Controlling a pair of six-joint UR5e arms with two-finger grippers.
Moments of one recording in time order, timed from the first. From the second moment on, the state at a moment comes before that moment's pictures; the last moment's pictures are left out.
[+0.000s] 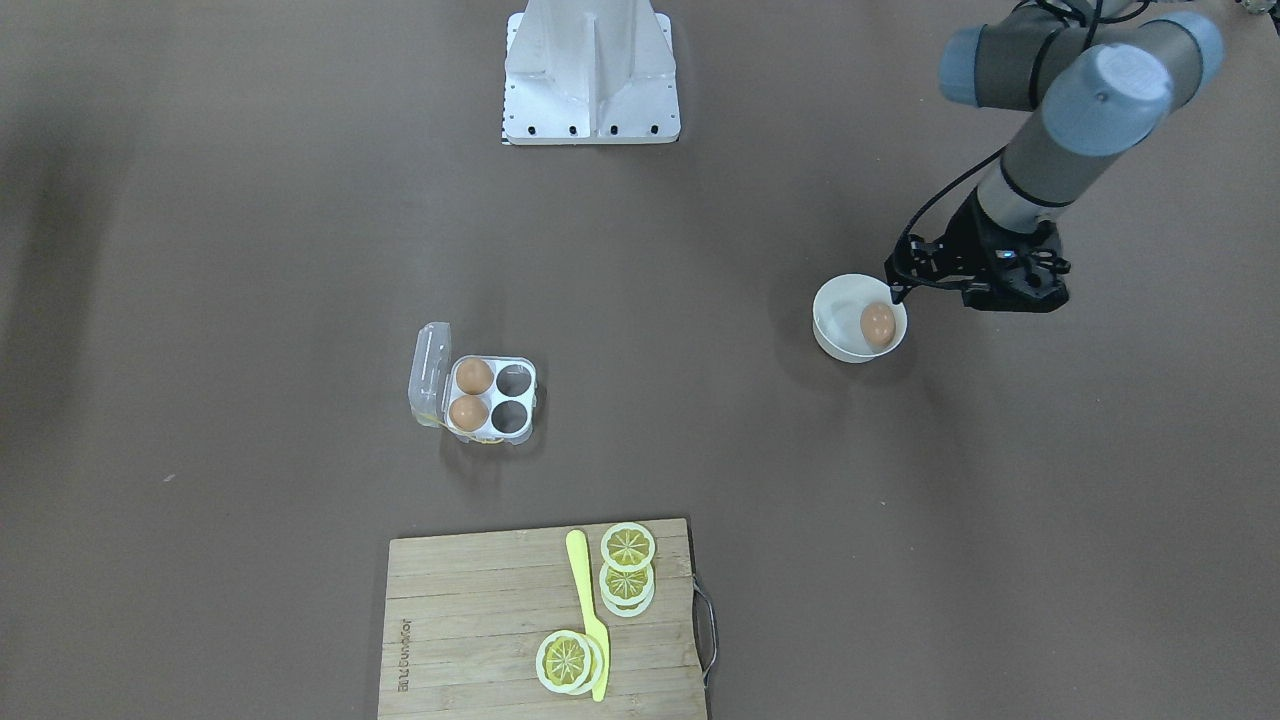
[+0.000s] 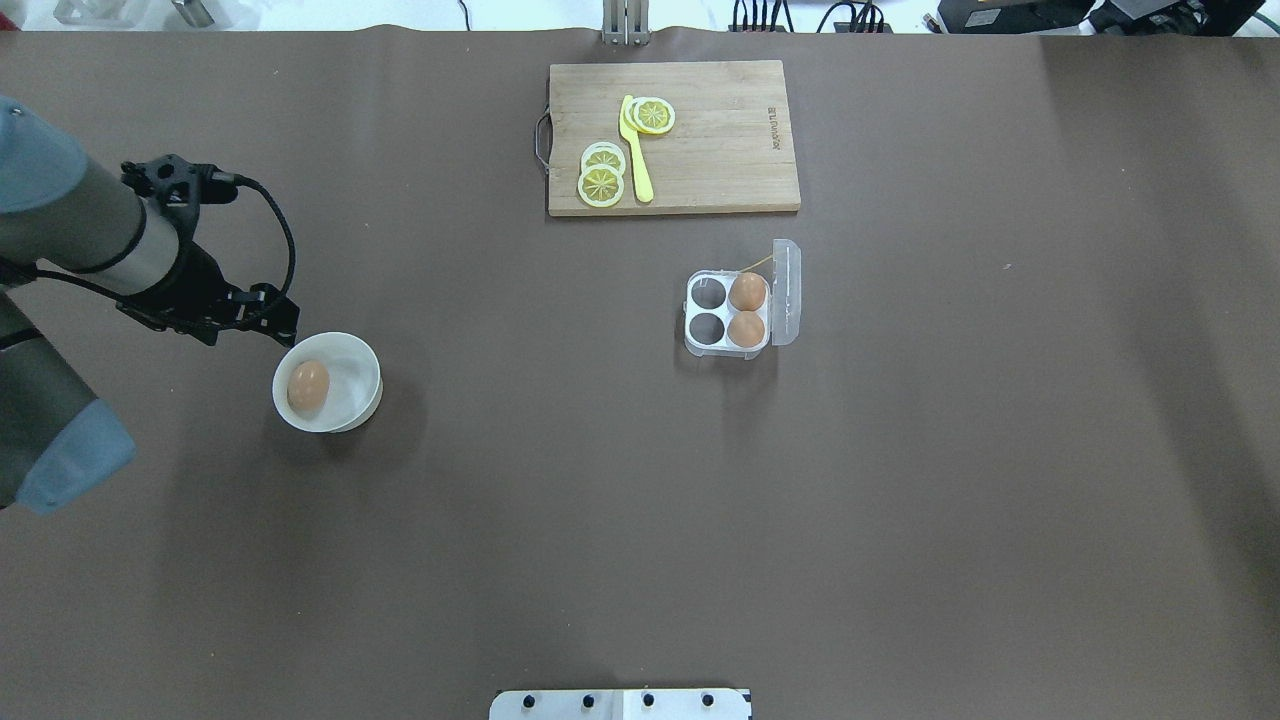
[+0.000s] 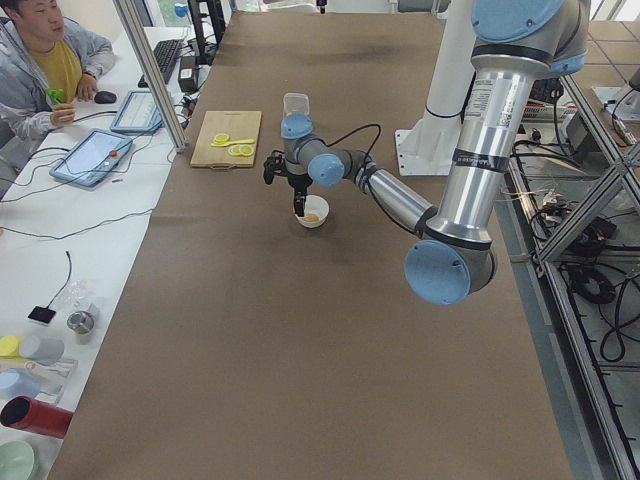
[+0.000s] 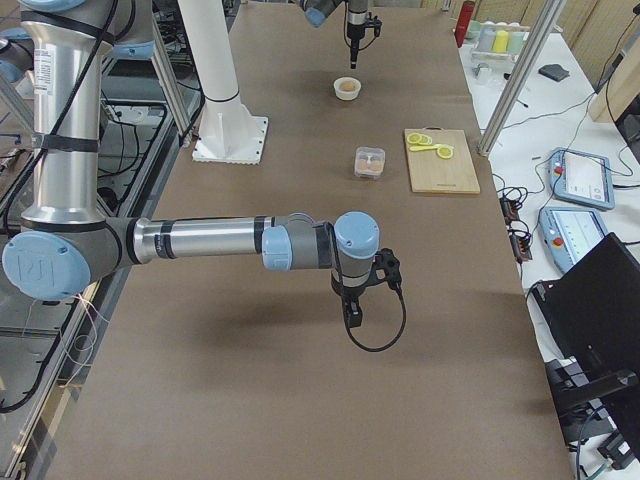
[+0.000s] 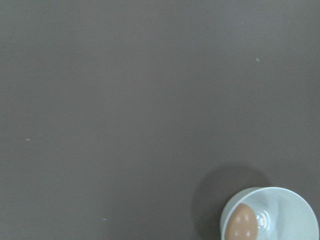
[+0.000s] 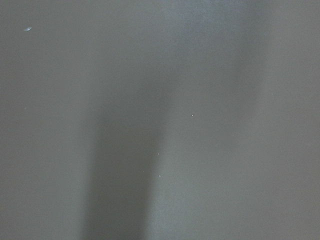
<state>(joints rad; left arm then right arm) -0.82 -1.81 -1.86 -1.68 -2.13 -0.89 1.51 -1.68 1.76 -1.58 2.39 -0.16</state>
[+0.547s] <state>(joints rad) -0.77 -1.86 -1.78 -1.69 -2.13 -0.95 1.50 -1.68 1.75 -1.58 2.39 -0.16</state>
